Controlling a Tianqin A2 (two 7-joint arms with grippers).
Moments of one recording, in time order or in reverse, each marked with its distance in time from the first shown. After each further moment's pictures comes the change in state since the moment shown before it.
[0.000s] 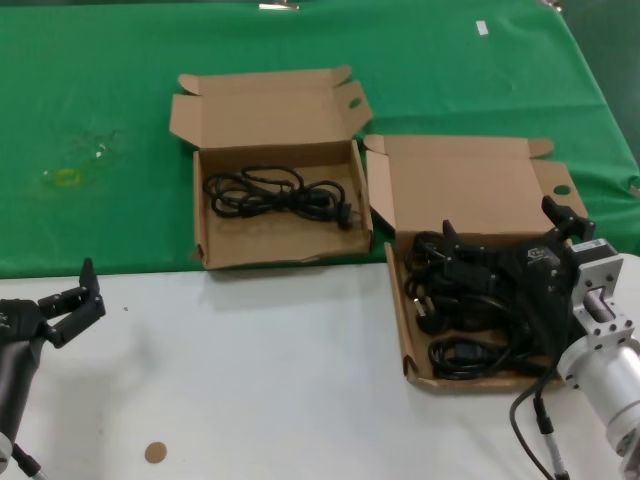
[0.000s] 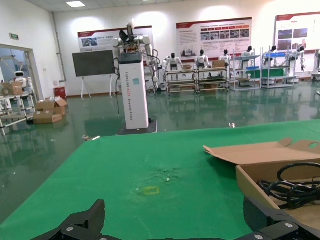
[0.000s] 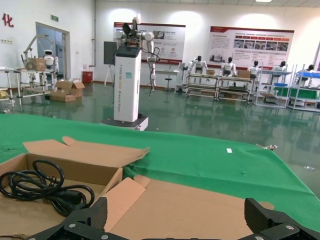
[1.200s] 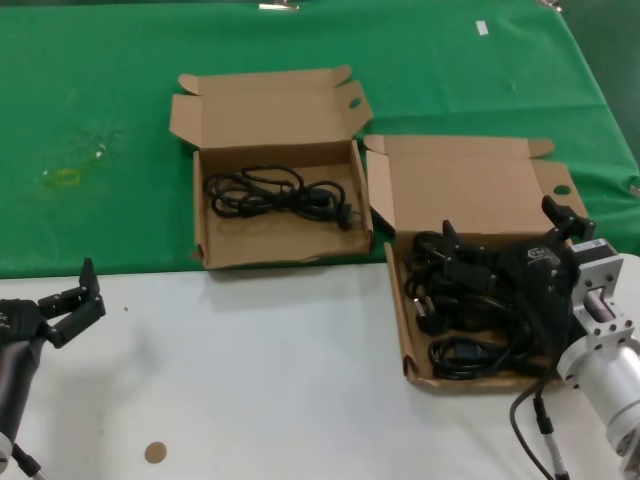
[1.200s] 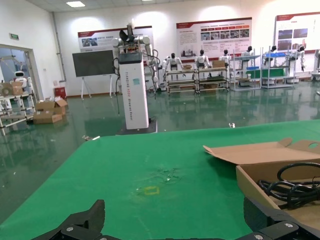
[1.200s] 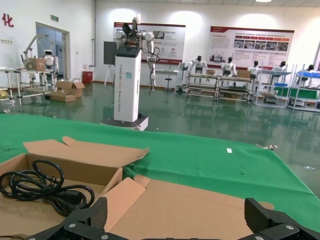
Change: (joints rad) left arm 0.000 0.000 0.000 0.000 0.000 0.000 0.000; right arm 0.000 0.000 0.000 0.000 0.000 0.000 0.000
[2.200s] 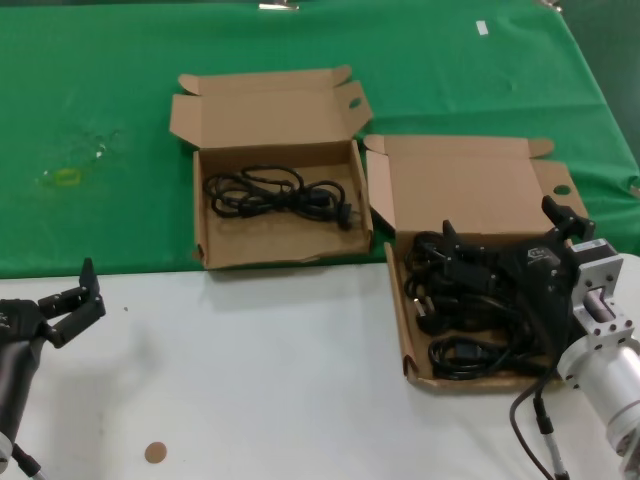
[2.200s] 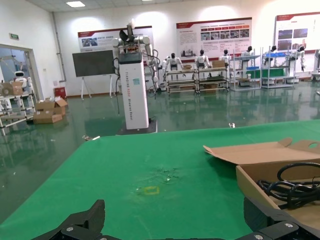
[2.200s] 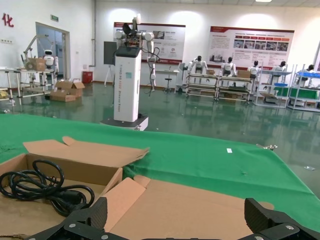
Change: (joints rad) left arm 0.000 0.000 0.000 0.000 0.000 0.000 0.000; right arm 0.000 0.000 0.000 0.000 0.000 0.000 0.000
